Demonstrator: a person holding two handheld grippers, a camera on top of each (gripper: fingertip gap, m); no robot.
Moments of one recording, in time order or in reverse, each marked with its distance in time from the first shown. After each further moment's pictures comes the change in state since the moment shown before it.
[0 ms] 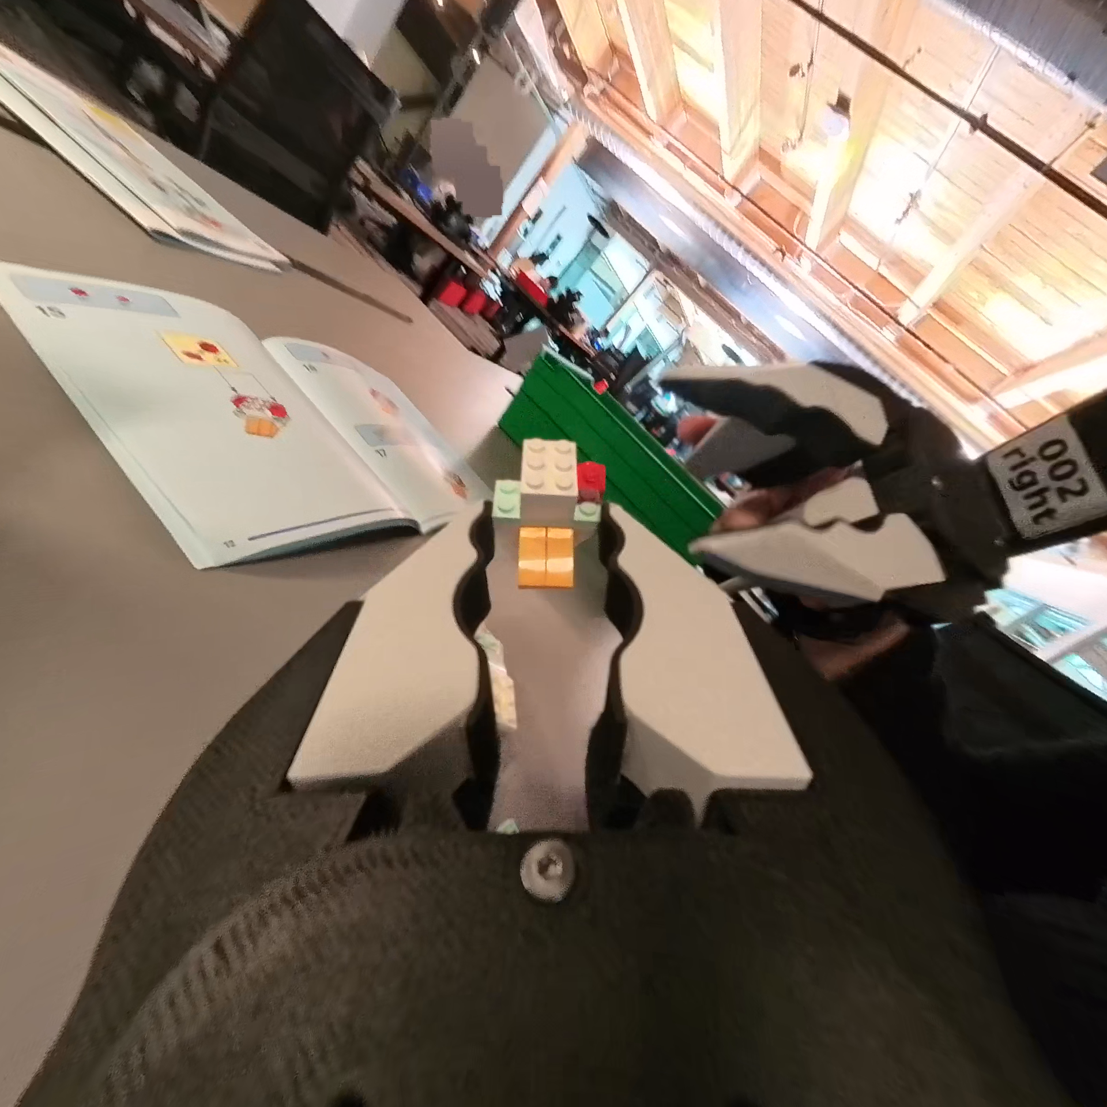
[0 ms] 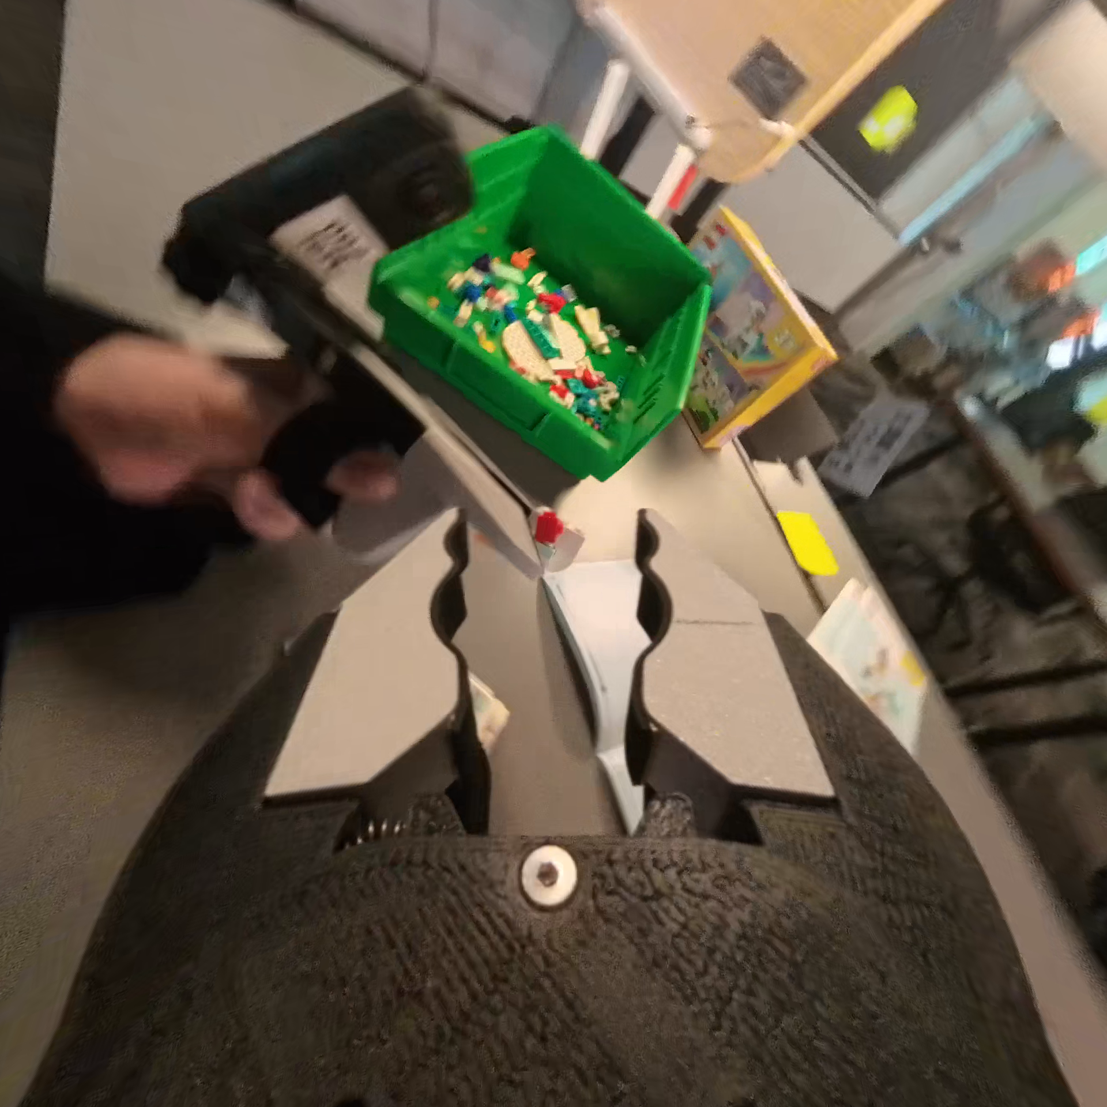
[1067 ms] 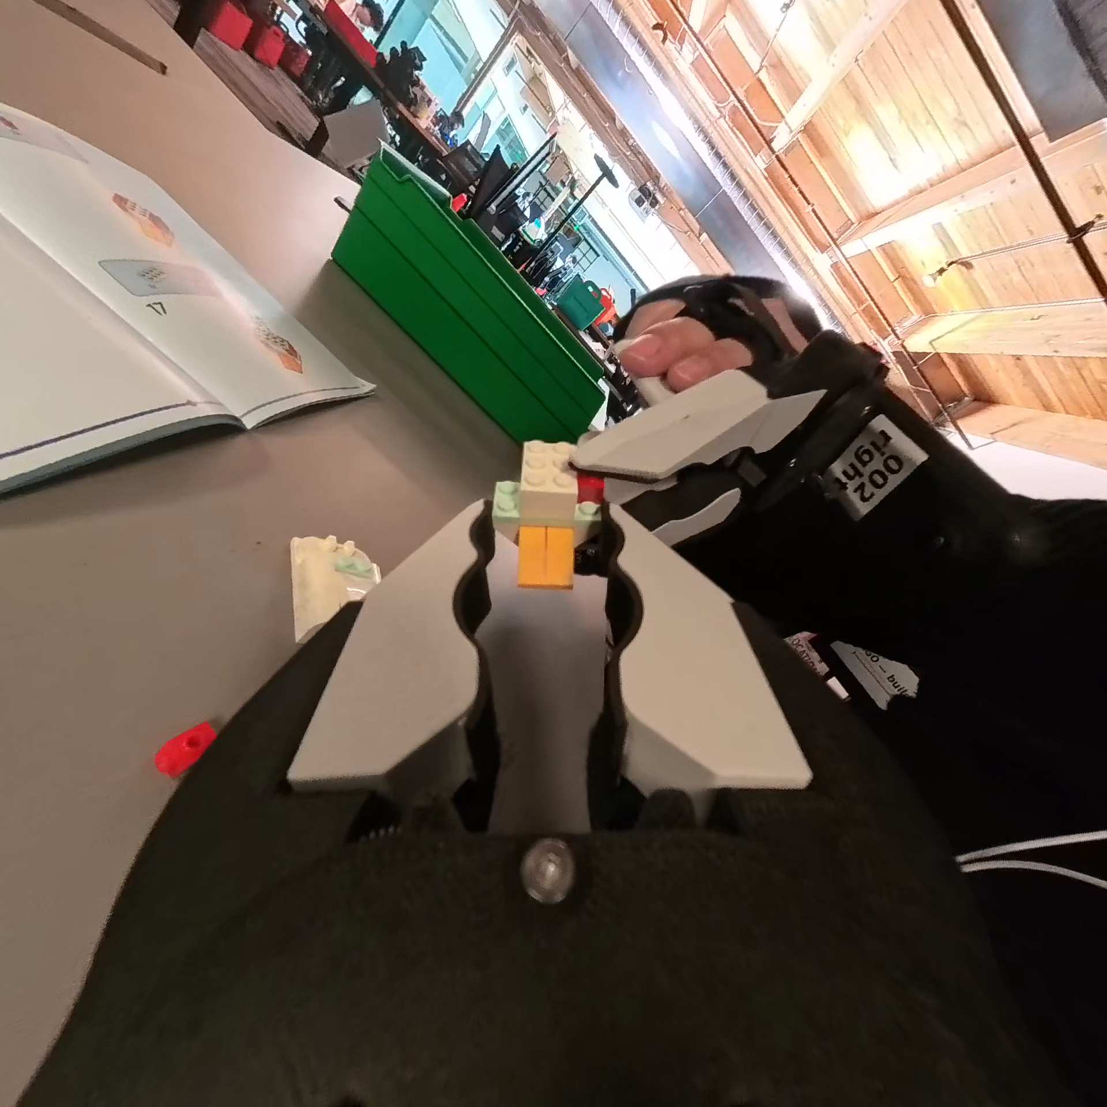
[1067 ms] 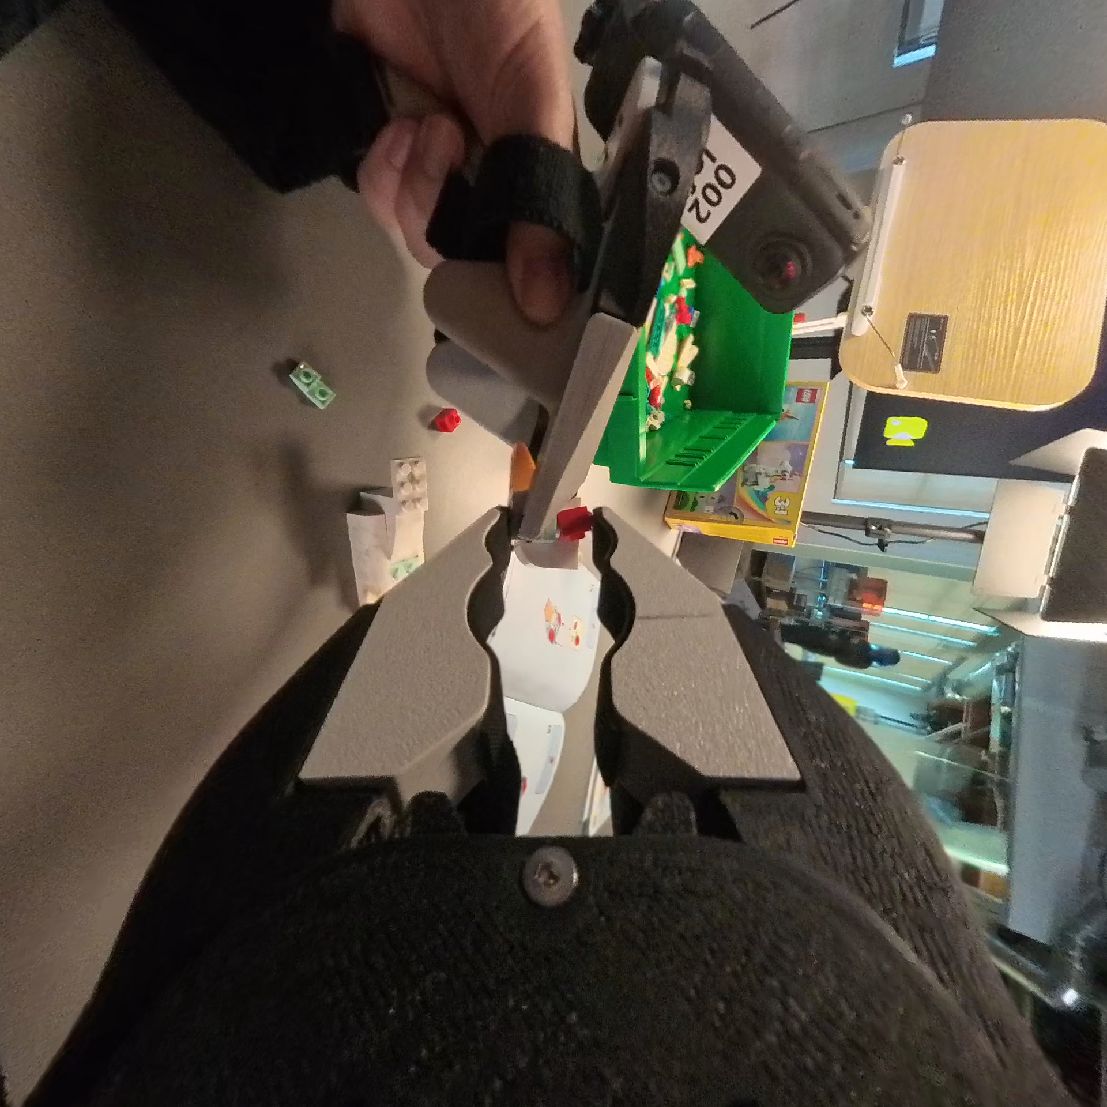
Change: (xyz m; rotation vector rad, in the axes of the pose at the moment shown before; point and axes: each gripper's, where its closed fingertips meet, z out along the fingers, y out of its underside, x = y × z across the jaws) left arm 0.039 0.036 0.002 -0.296 0.250 -0.090; right arm -0.030 0.032 -0.015 -0.075 -0.180 -0.863
